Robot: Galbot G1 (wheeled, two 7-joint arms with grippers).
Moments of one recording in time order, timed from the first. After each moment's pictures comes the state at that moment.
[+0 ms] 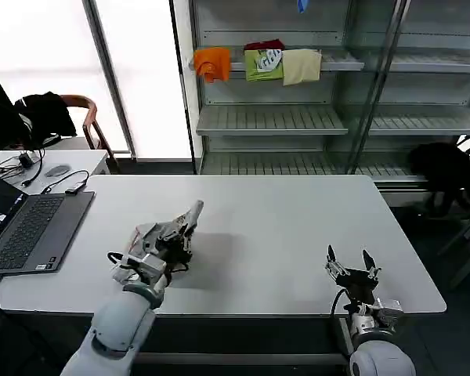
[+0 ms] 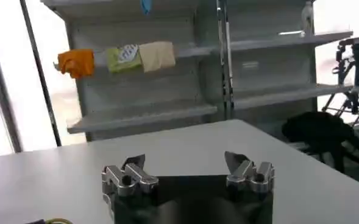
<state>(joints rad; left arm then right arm) 1.05 -1.21 -0.27 -2.01 -0.02 0.56 0.06 -1.37 1.47 0.58 2.09 0.24 -0.31 0.15</state>
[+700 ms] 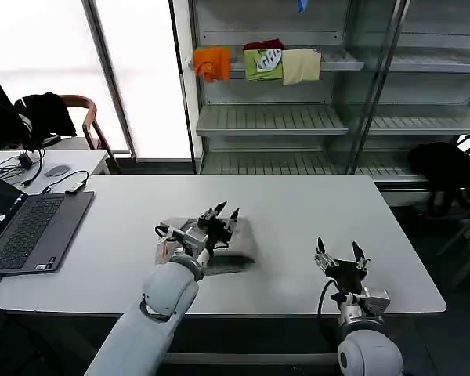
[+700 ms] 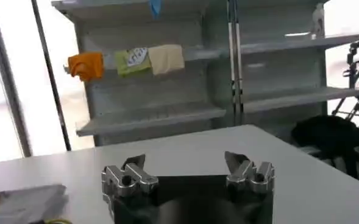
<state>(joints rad) 0.82 -1.30 -0.09 -1.87 -0.11 0.57 -0.01 -1.31 1.51 0.53 2.09 0.18 -0.36 0.15</state>
